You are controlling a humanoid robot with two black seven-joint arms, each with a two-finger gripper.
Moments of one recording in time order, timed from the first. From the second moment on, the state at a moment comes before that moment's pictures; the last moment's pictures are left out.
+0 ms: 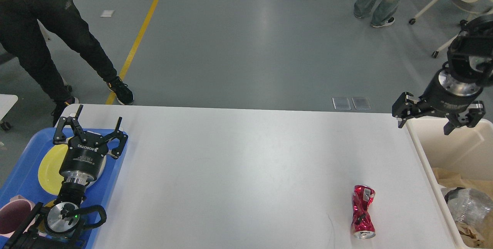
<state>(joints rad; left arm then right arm) -0.24 0.14 -1.52 -0.78 0.21 -0.62 -0.16 1.97 -0.39 -1.32 1.07 -0.03 0.90 -0.26</state>
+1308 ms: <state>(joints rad) -0.24 0.14 -1.52 -0.78 0.21 -0.62 -0.16 1.66 -0.30 -1.21 1.40 0.04 0.21 -0.26</state>
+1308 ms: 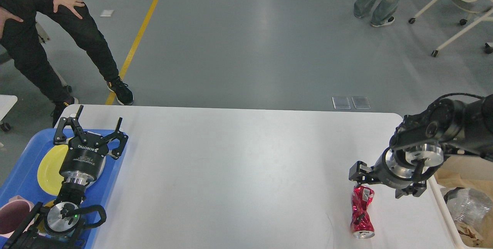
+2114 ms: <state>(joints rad) -0.24 0.14 -1.52 -0.78 0.21 -0.62 -0.16 1.23 -0.16 -1.10 1.02 0.05 0.08 -0.26</state>
